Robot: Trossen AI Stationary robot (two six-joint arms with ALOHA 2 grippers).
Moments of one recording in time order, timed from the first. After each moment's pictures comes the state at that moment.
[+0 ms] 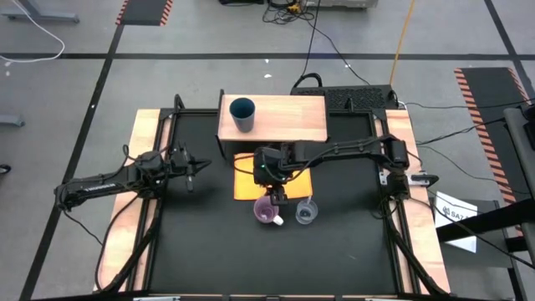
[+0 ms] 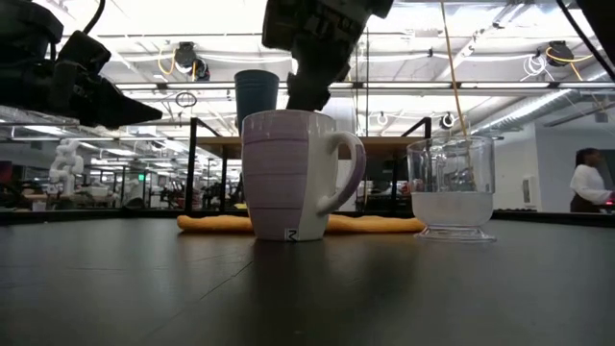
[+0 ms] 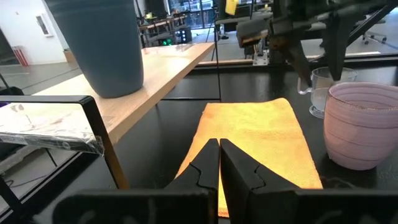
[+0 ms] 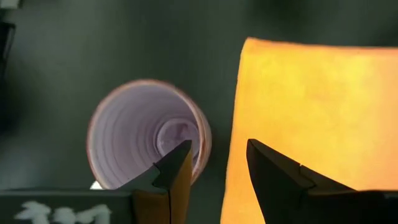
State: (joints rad) left arm 0.25 0.11 0.03 -0.05 -0.01 0.12; right arm -0.03 1.97 1.69 -0.82 -0.27 -0.10
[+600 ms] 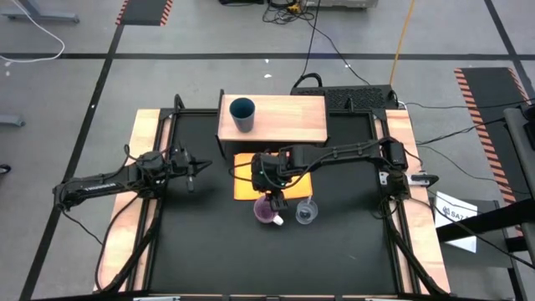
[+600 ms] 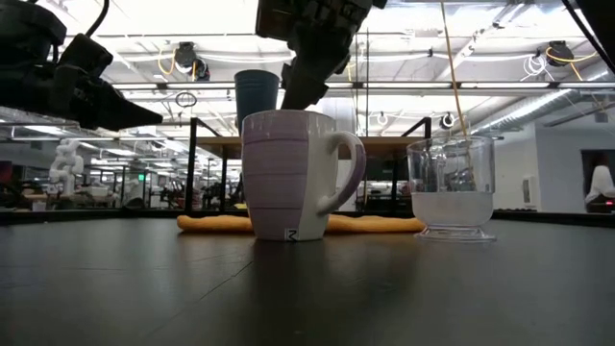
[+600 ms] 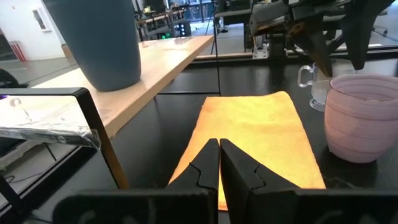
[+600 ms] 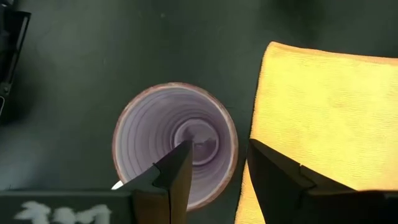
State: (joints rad) left arm 0.25 0.13 0.03 -0.05 -0.01 0.13; right arm 0.01 1.99 1.73 -0.84 -0.26 -0.11
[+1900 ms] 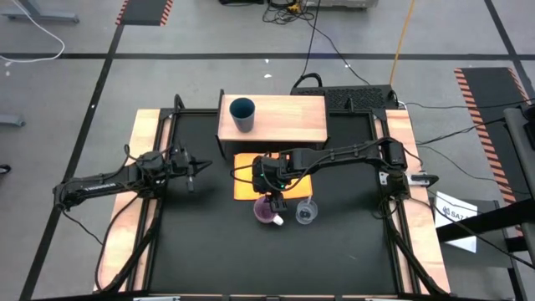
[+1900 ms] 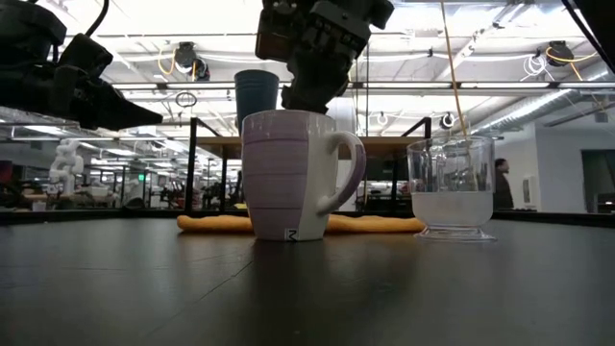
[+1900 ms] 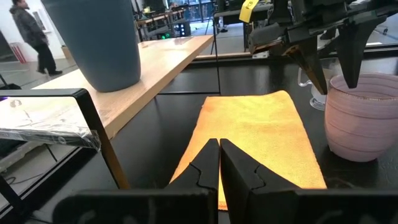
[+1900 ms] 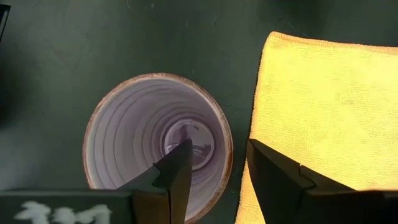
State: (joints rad) left arm 0.25 0.13 0.03 -0.05 -0.01 0.13; right arm 0.01 1.99 1.63 -0.73 -0.26 -0.11
